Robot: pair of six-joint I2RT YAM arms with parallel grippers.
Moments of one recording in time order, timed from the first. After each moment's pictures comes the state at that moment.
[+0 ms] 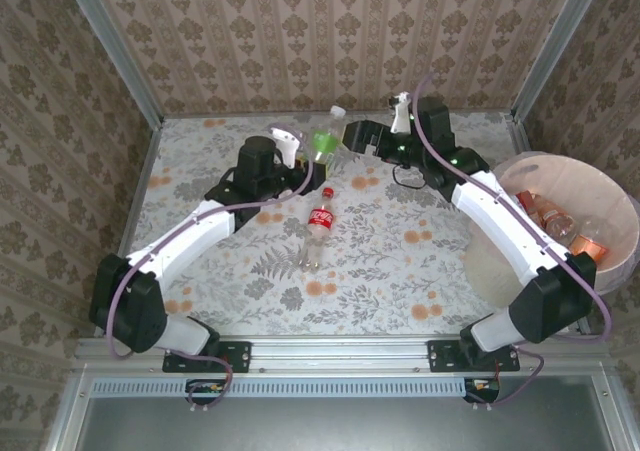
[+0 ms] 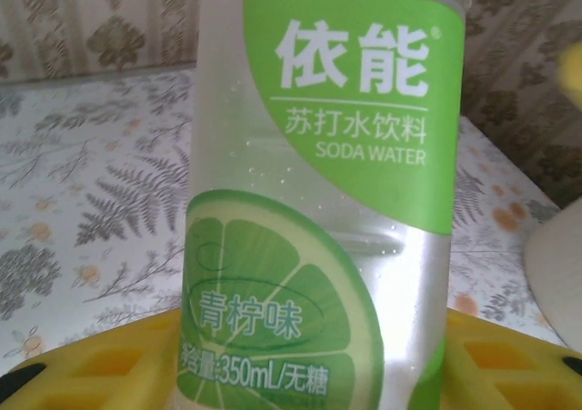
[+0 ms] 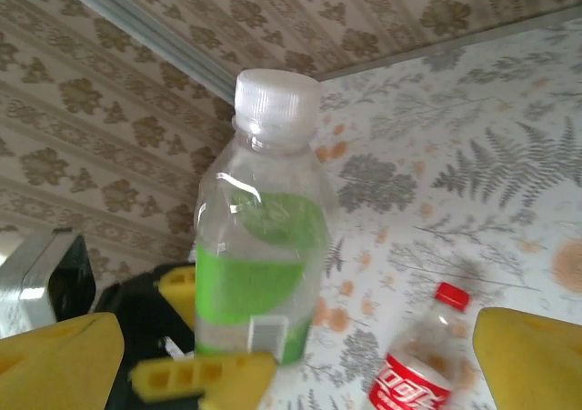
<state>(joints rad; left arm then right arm) -0.60 1.40 1.07 -0.07 0.25 -0.22 0.40 1.48 1.41 -0.35 -0.34 0.64</state>
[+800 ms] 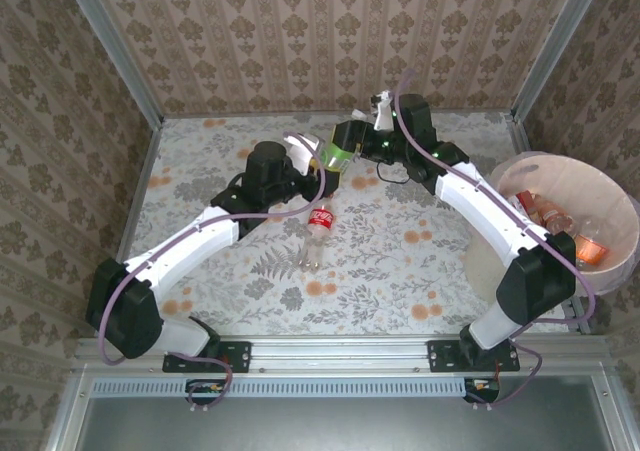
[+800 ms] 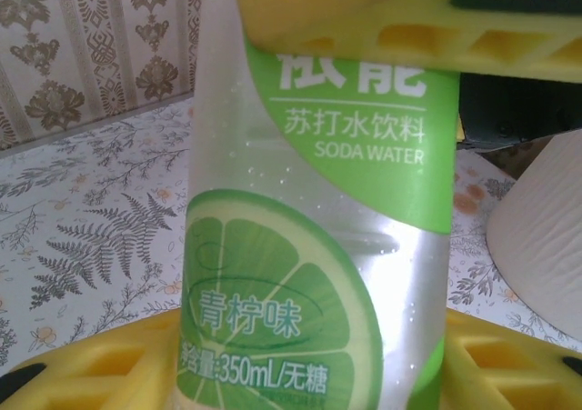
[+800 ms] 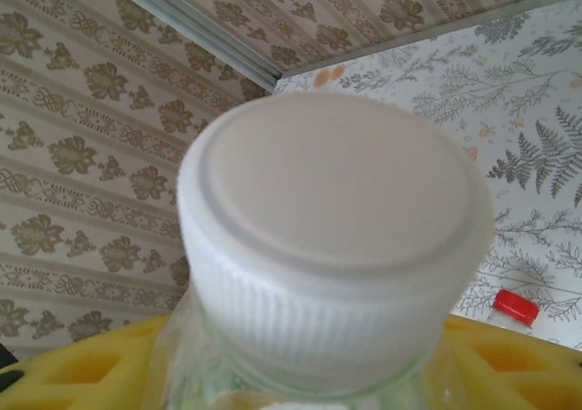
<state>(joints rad) -0.69 1.39 1.07 -0.03 0.24 -0.14 0.42 1.58 1.45 -0.29 -0.38 0.69</state>
